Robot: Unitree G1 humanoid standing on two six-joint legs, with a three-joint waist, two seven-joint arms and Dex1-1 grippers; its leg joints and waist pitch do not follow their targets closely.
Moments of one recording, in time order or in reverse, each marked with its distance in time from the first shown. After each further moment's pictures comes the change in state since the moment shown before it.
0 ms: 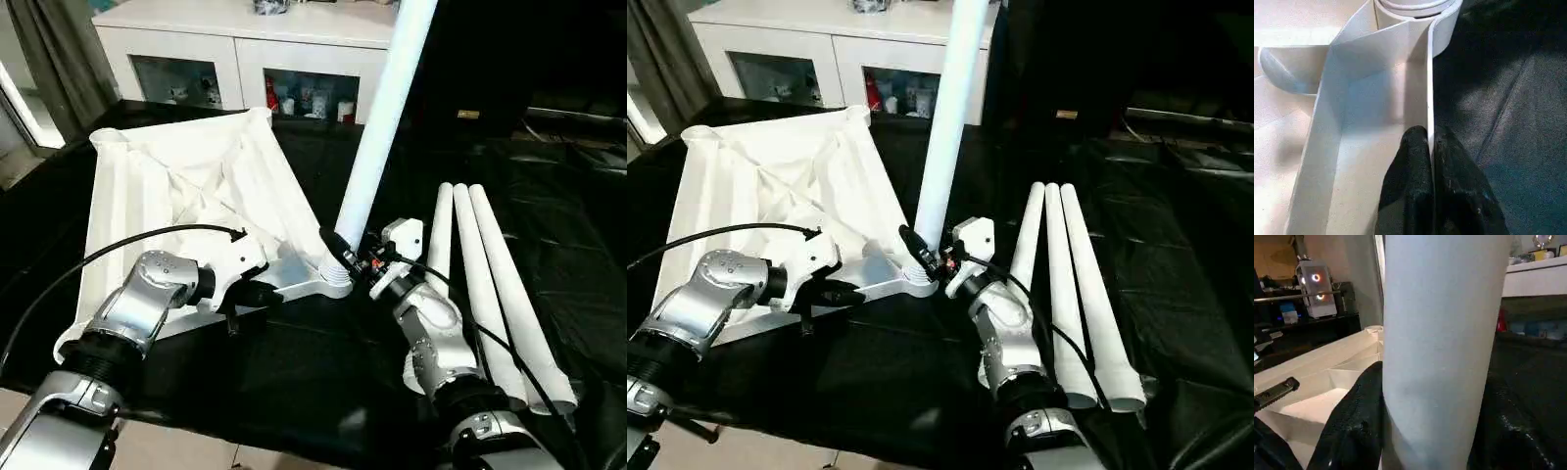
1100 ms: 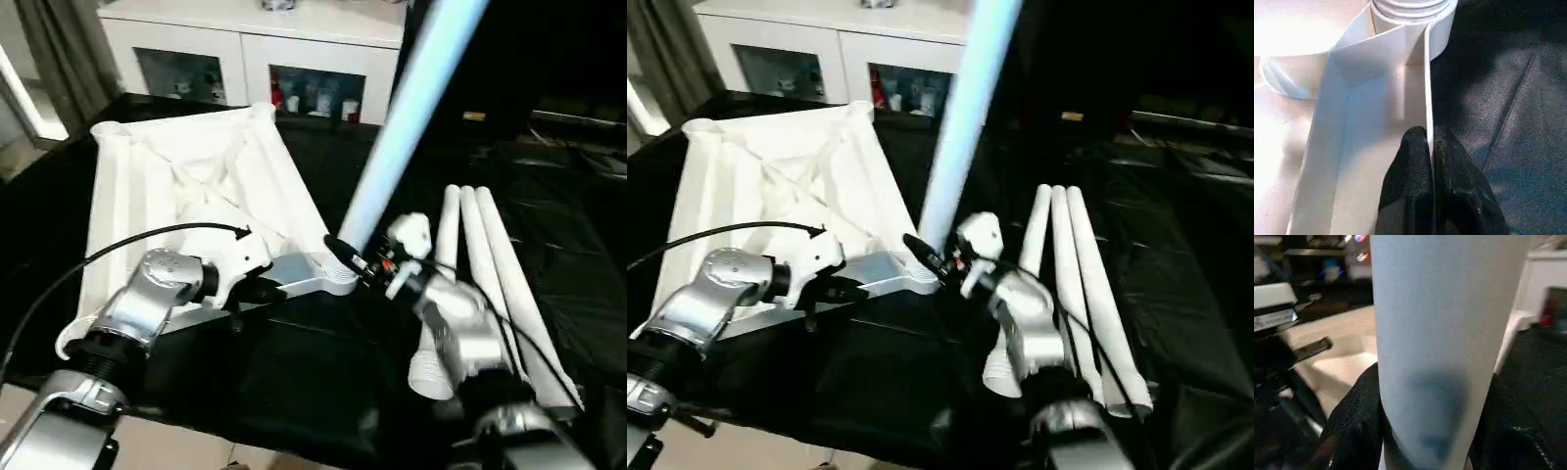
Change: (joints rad) left arm -0.005 0.000 0.003 -0.003 0.018 -0.045 -0.001; right arm -0.115 -0.148 0.068 -0.010 -0.017 0.186 0.231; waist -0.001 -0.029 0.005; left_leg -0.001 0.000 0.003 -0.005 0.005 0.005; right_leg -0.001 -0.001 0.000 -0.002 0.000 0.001
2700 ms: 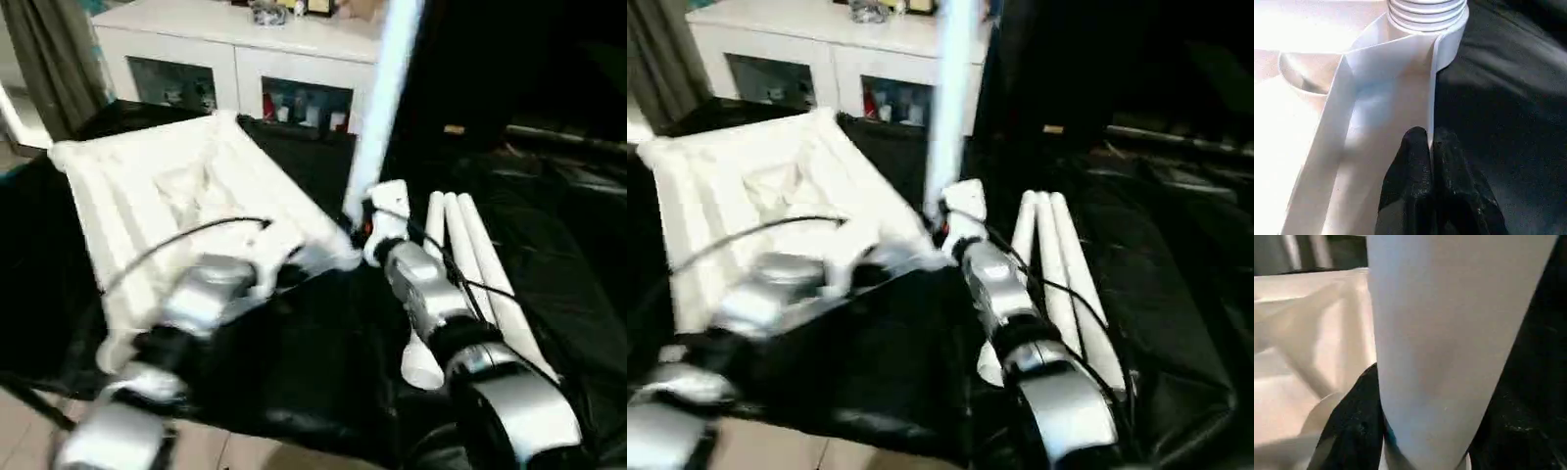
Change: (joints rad) left arm -0.071 -0.324 0.060 0.051 0.069 0.304 0.470; right arm -0.203 0.109 -0.062 0.296 -0.065 0.082 -0.712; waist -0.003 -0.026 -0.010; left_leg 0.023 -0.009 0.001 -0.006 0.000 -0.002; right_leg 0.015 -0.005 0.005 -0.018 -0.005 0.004
